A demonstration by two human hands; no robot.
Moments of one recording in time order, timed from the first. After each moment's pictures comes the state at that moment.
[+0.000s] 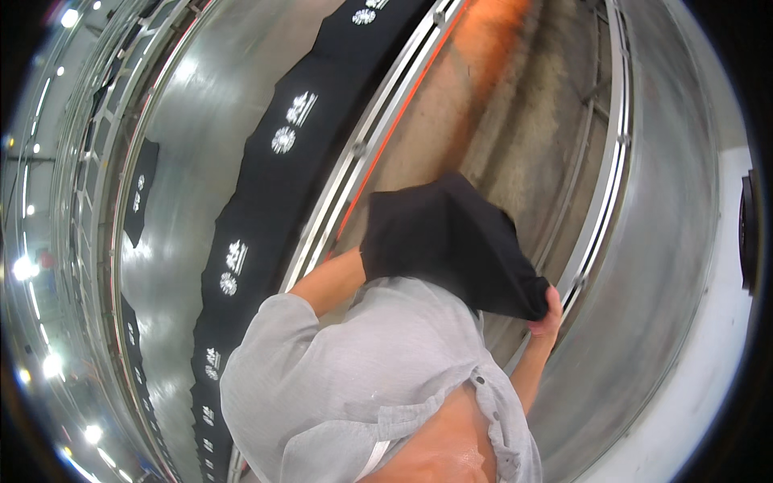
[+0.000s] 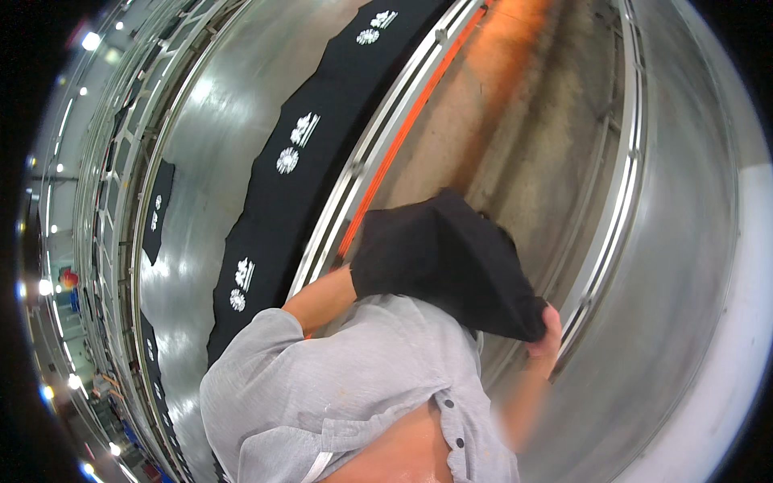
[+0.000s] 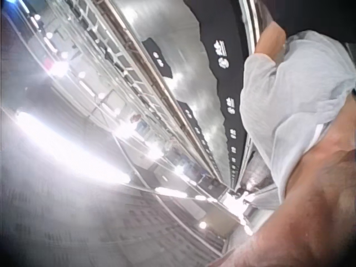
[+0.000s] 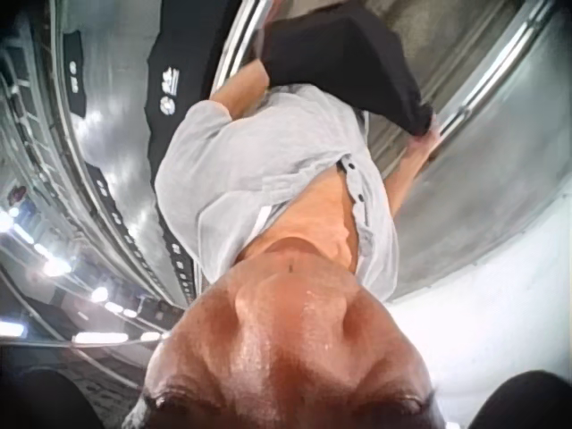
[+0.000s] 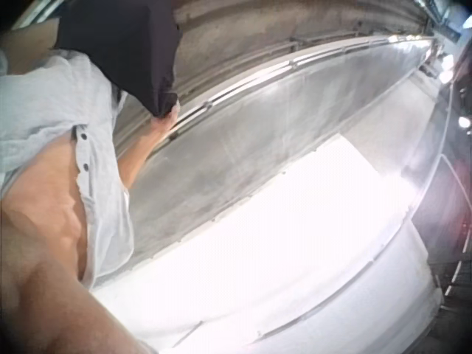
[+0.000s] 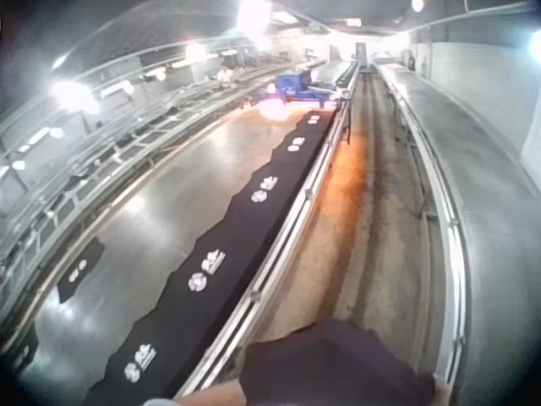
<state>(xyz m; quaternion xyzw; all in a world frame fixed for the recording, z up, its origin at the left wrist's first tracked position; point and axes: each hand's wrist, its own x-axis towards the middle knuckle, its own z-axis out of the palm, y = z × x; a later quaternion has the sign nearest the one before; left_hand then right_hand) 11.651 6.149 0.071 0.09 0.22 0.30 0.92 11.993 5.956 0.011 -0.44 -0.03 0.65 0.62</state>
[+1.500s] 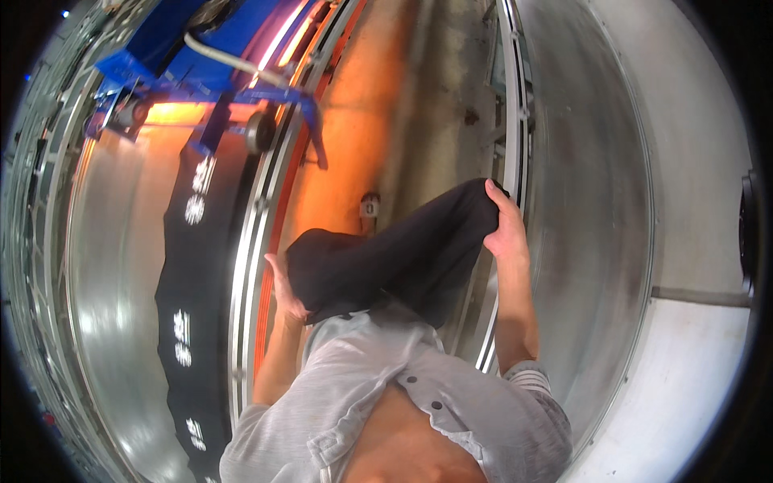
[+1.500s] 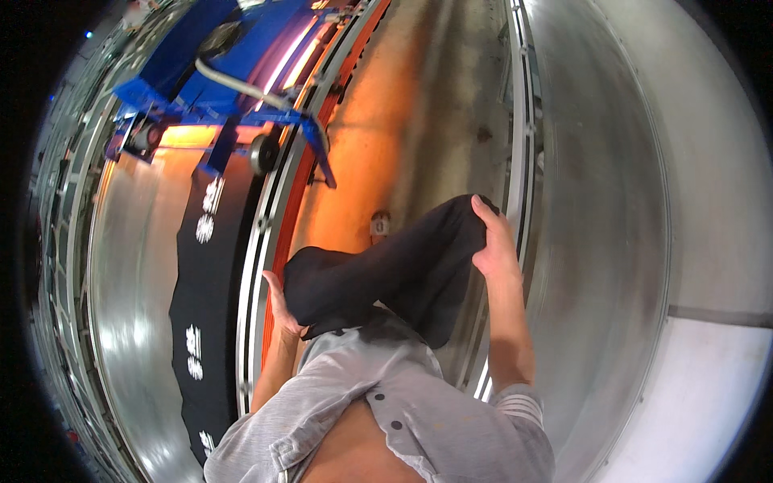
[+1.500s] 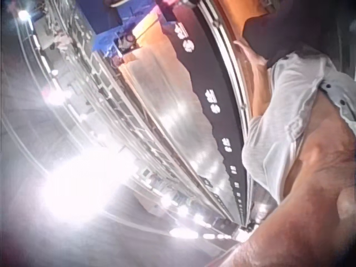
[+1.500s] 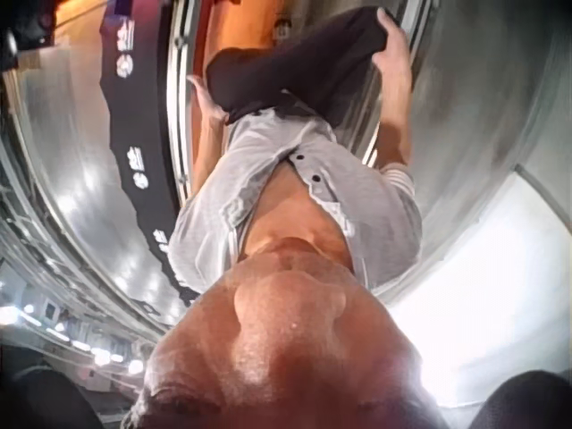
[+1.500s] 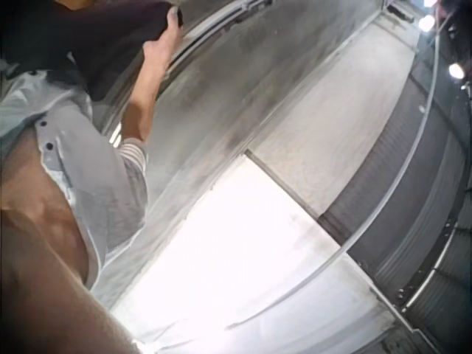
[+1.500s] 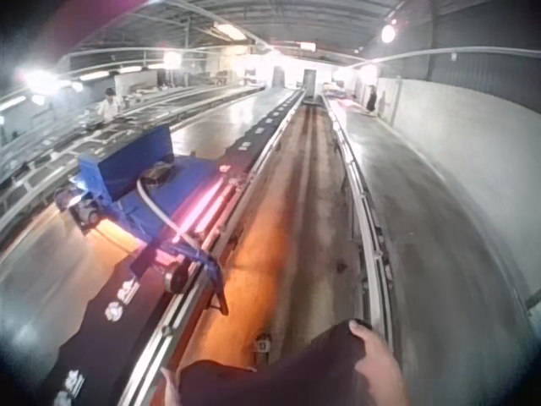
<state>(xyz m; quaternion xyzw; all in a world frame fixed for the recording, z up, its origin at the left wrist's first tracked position) 12.465 7.774 0.034 -0.06 0.20 0.44 0.87 12.843 7.797 0.143 -0.49 -0.06 0.60 0.63</state>
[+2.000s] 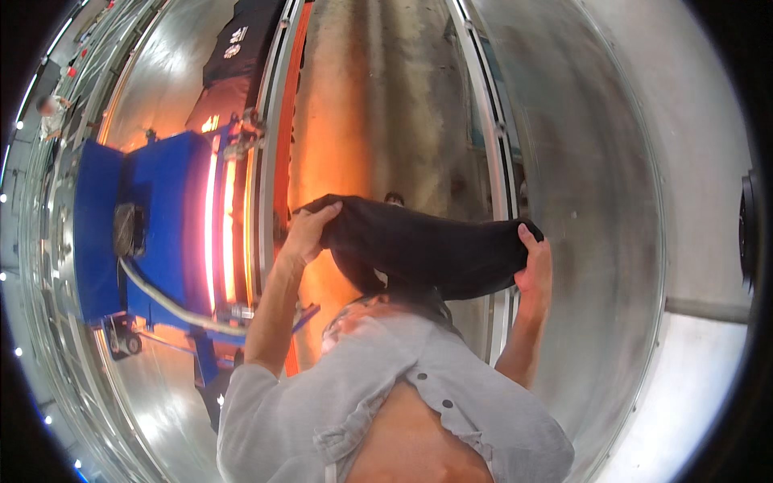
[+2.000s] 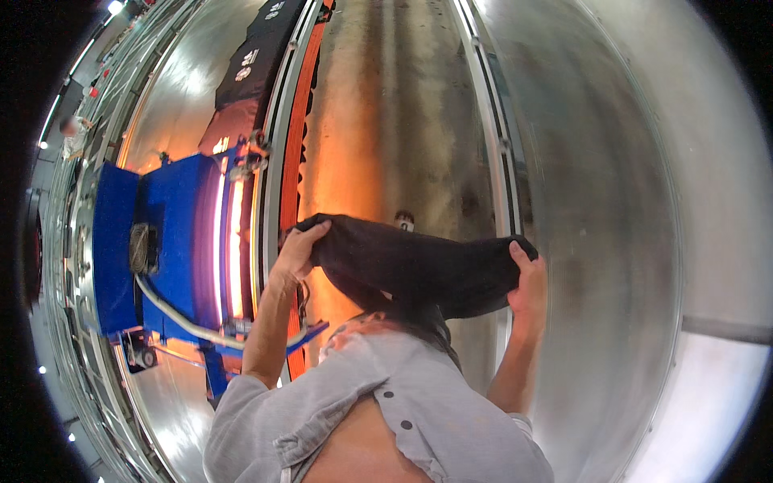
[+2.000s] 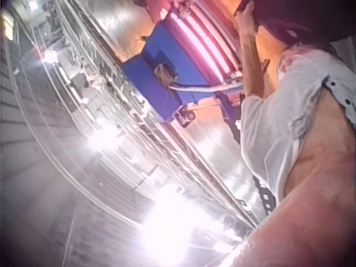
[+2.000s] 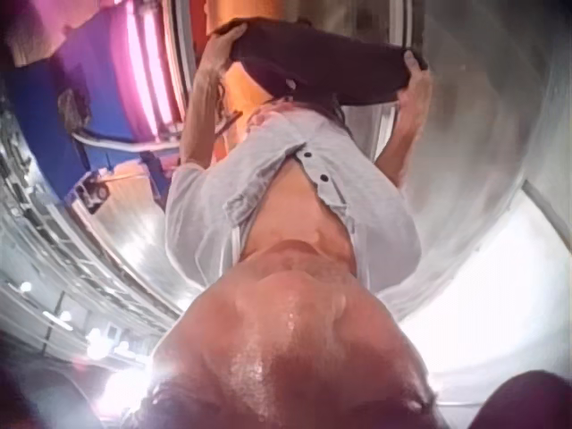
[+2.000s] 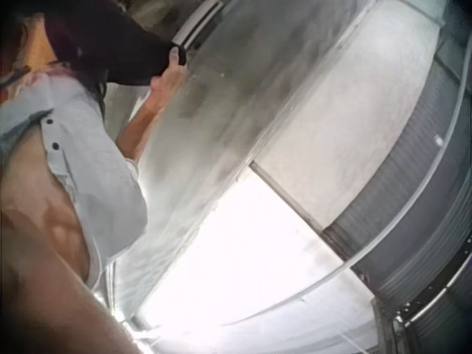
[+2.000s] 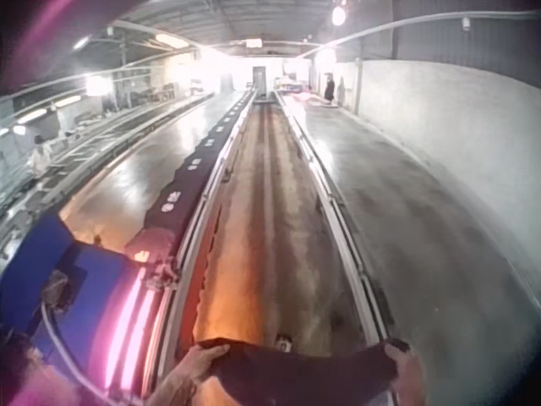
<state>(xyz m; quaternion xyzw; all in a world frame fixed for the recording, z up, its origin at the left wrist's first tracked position) 12.816 8.424 0.076 0.33 0.40 0.22 0.83 13.136 8.193 0.142 -0.63 -0.01 0.40 0.67</state>
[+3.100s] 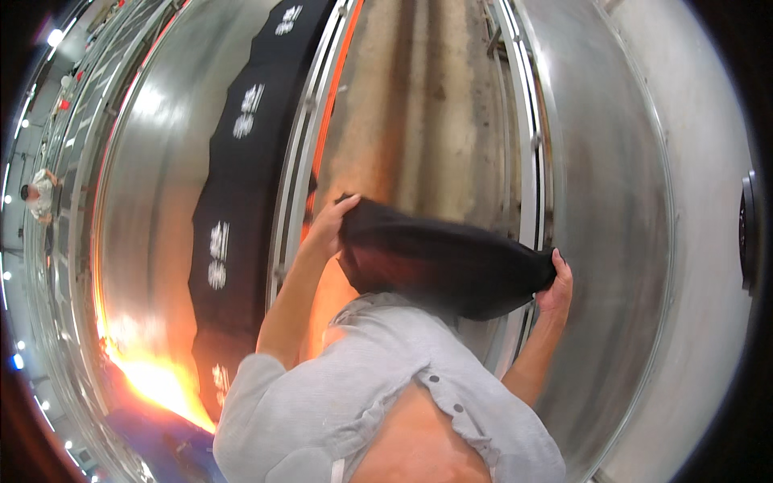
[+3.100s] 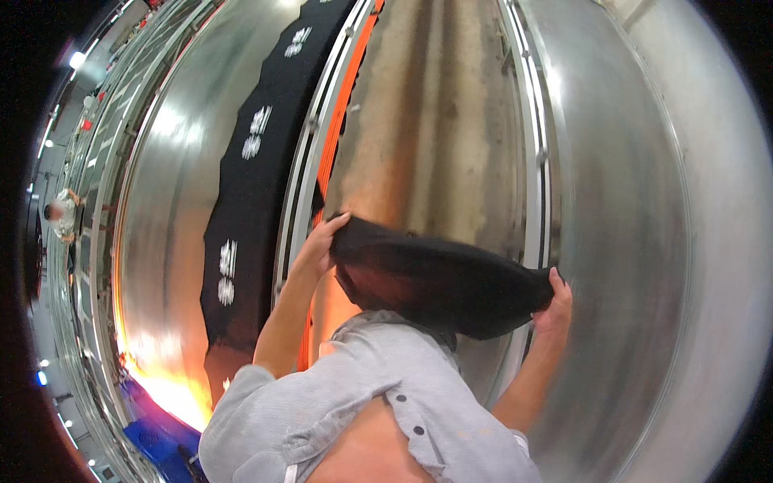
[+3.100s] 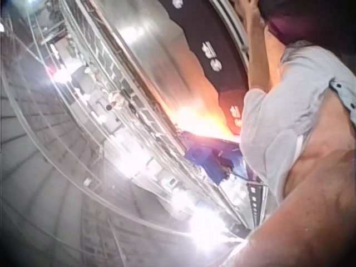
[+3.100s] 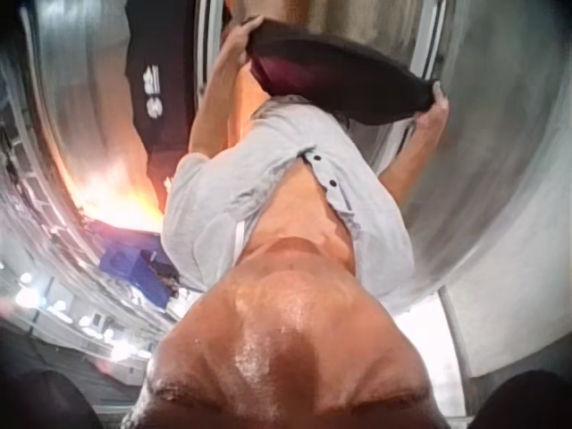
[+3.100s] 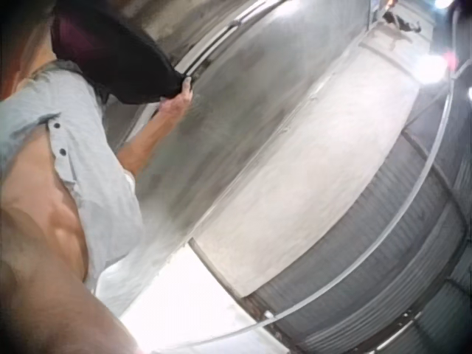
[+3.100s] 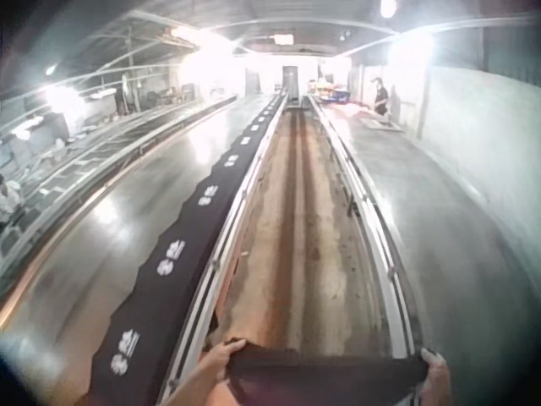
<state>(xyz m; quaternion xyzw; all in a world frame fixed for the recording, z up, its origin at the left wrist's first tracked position) 13.382 9.600 0.029 0.23 0.39 0.29 0.85 13.749 9.342 0.104 -0.56 0.01 0.41 0.72</state>
